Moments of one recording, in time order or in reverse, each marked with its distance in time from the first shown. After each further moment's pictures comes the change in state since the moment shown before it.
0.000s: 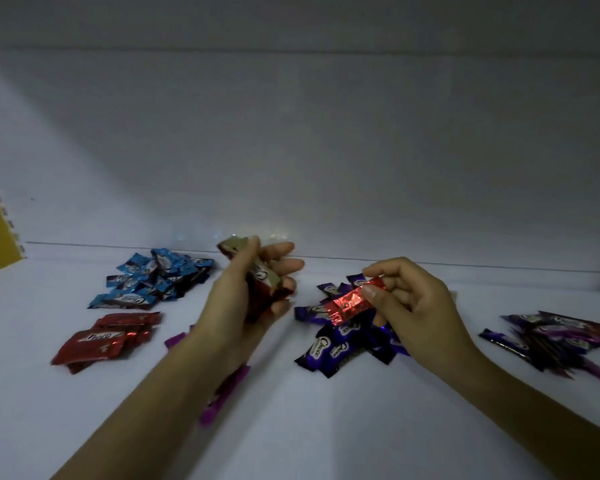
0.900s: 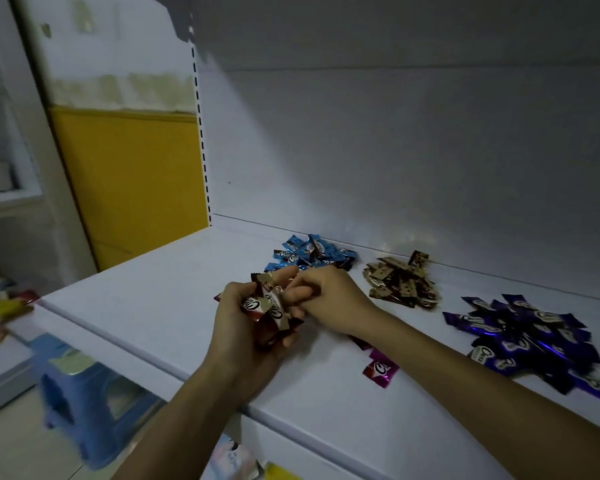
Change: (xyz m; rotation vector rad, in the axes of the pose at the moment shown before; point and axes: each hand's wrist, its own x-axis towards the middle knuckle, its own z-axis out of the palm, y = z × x) left_hand -0.109 0.050 -0.133 -0.122 0.247 0.154; right_hand 0.027 -0.071 0.240 -0.143 -0.664 -0.155
